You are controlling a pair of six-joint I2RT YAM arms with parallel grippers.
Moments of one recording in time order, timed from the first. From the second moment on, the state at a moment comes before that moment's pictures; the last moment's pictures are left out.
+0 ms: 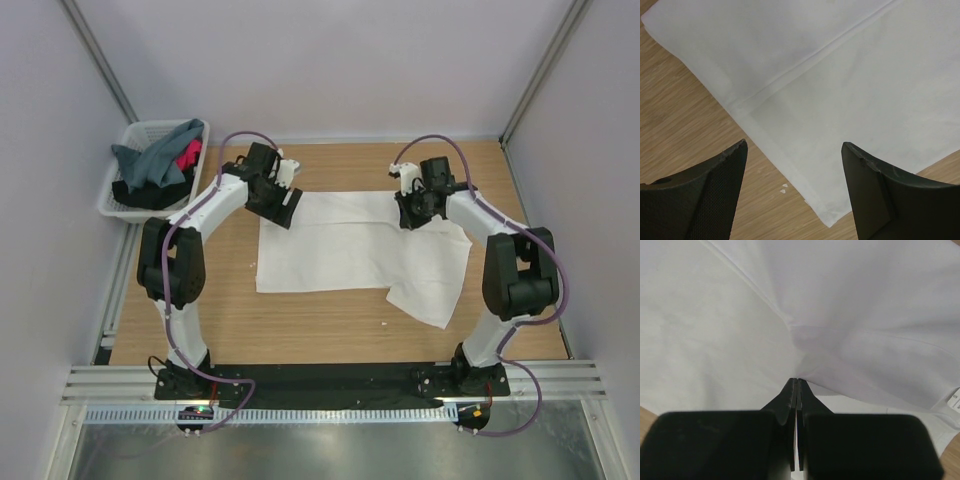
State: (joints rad) left arm -0.36 1.92 1.57 -0.74 0.16 0.15; right arm 0.17 1.76 1.24 -0.48 -0.28 -0.31
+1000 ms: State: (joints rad) left arm -0.29 2.20 1.91 -0.79 0.15 0.21; right arm -0.08 1.90 1.41 -0.44 -0.25 -0.17
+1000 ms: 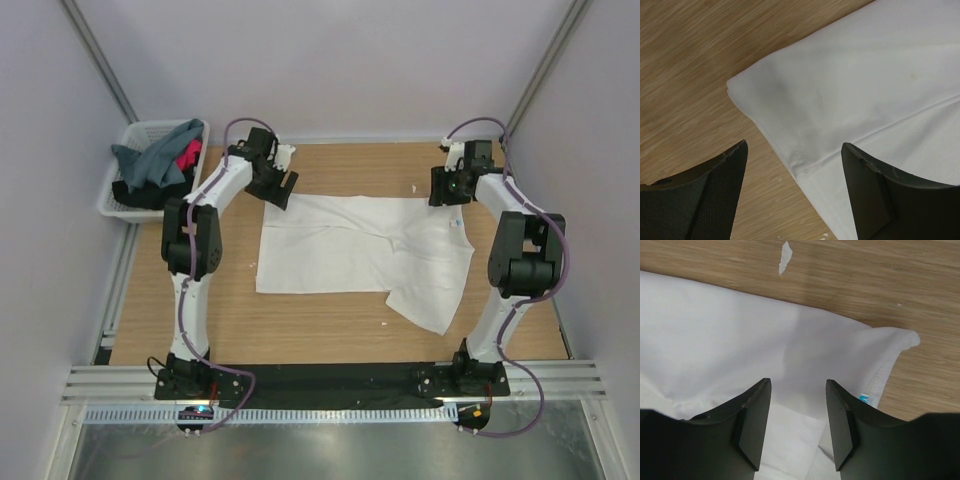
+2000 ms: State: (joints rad) left arm -0.29 2.26 1.88 -0.83 0.18 0.20; right arm -0.23 2.10 1.58 -0.48 -0.43 -0.13
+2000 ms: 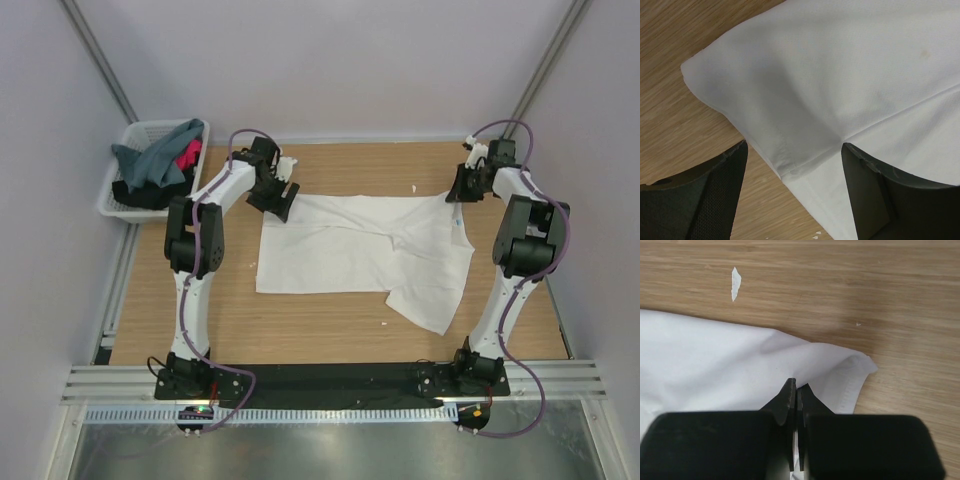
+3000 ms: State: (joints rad) left arm -0.33 2.18 1.88 -0.84 0.11 0.21; right arm -0.24 2.02 1.75 -0.49 -0.42 -0.13
